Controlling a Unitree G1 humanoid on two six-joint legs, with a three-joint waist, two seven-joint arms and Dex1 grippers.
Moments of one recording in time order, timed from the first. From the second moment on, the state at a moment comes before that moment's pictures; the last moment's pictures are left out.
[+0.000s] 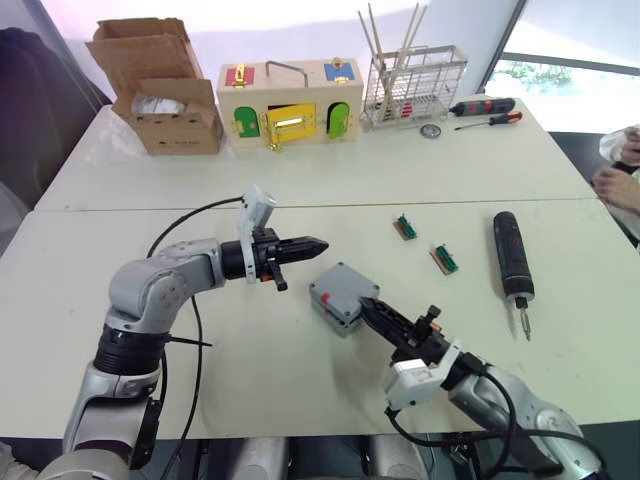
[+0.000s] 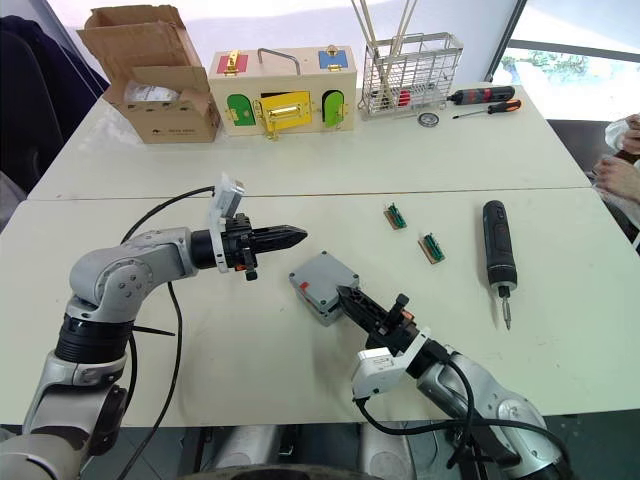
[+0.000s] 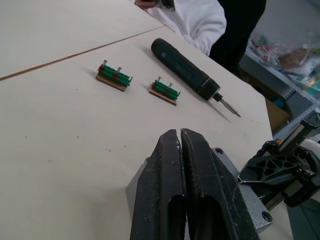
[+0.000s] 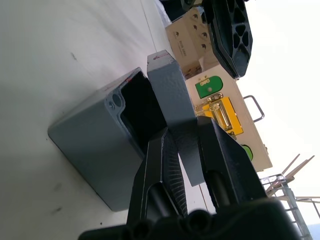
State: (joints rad) left arm -0.55 0.48 -0.03 -0.16 -0.78 0.93 -0.78; right arm 0.17 -0.61 0.22 -0.38 -1.00 -0.48 0.01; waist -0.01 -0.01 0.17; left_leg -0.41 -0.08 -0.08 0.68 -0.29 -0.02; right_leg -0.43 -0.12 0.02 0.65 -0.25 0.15
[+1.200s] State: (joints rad) left arm -0.55 0.49 -0.37 -0.09 -0.38 0.64 -0.98; right arm 0.27 -0.63 0.22 -0.41 -1.07 -0.39 -0.06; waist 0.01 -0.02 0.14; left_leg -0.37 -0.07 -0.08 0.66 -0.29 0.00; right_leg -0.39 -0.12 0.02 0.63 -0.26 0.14
